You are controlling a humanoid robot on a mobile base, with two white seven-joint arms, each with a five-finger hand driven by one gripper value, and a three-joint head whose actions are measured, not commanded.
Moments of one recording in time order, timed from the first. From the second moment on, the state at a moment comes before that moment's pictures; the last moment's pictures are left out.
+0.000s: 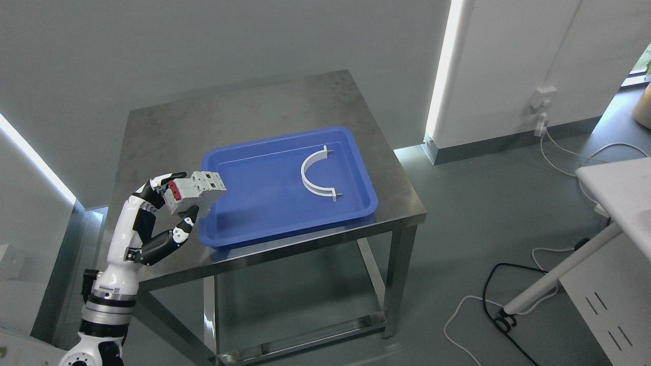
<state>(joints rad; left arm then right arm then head) -0.25 0.01 0.44 -1.63 0.05 -0.39 -0.59 0.00 0.00 -0.04 -0.16 -0.04 0.10 0.00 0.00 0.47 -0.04</state>
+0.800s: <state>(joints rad) -0.17 0.00 0.55 -1.69 0.08 -0.41 -0.60 0.00 0.00 -0.04 -0.16 -0.04 0.10 0.00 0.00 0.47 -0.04</state>
